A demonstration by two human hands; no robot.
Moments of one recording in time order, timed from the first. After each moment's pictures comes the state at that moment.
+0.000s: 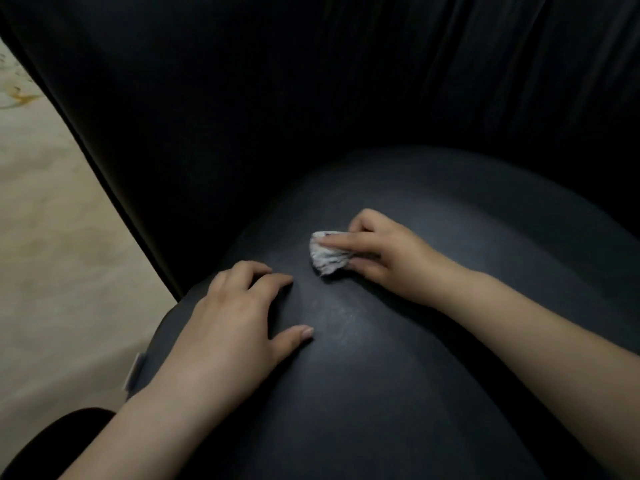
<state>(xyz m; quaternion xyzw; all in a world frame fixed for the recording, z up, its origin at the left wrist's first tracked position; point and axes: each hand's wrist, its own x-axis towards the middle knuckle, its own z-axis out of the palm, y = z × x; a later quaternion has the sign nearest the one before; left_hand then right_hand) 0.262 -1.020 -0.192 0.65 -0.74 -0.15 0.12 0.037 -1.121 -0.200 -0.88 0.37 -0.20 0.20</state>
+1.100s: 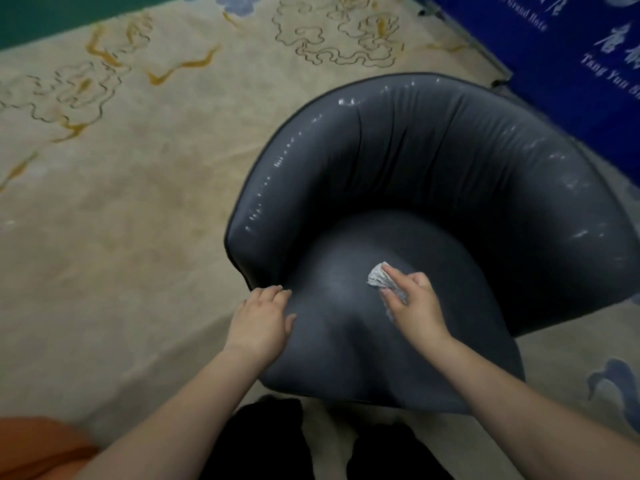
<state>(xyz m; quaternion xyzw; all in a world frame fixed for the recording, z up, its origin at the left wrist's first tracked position) 0.284 -1.009 0.104 0.65 -0.73 -0.18 -0.06 0.018 -1.019 0.079 -0.53 0.69 -0.30 0.38</state>
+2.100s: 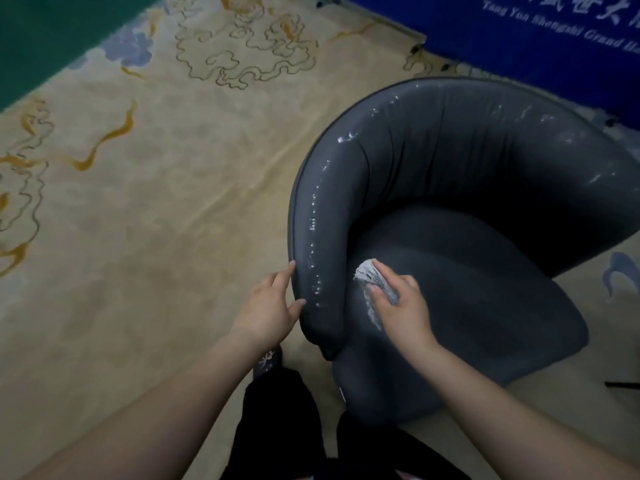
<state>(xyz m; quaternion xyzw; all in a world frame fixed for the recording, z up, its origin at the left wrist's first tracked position) 0.420 -1.211 0.148 0.53 -0.80 -0.30 -0.04 0.221 -1.103 0.133 -0.29 0.76 -0.47 0.35</state>
